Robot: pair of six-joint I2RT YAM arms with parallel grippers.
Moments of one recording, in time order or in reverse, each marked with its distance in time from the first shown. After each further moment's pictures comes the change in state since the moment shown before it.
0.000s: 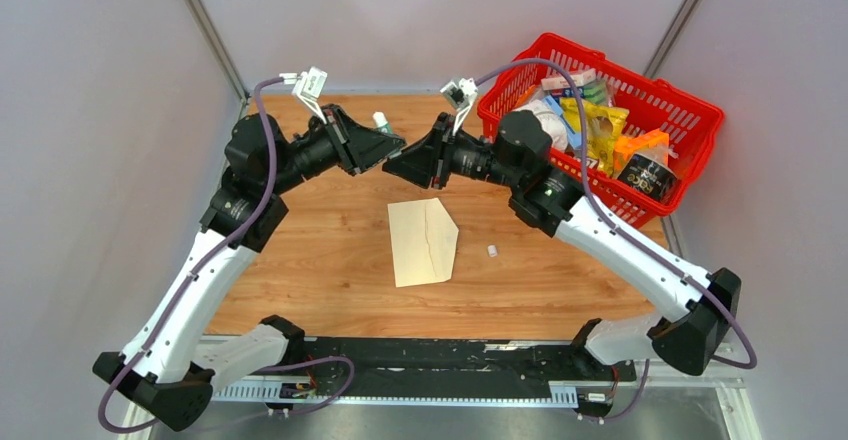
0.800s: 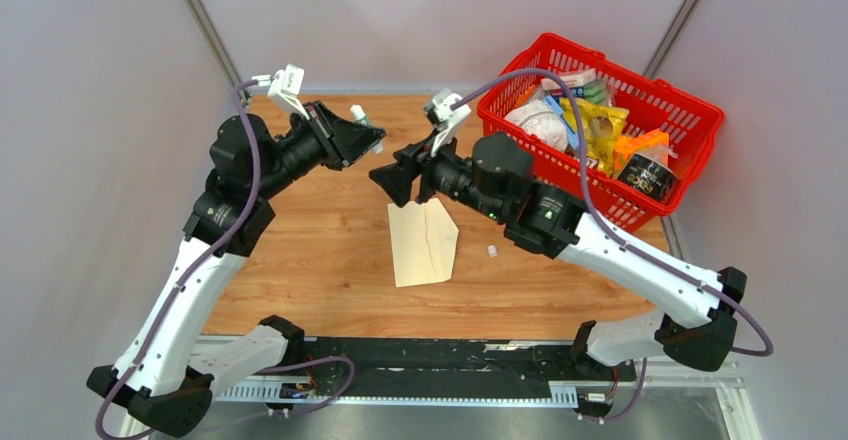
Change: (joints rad) left arm 0.015 -0.039 0.053 -0.116 -0.134 0.016; right arm 0.172 -0.037 0.058 -0.112 0.344 -0.106
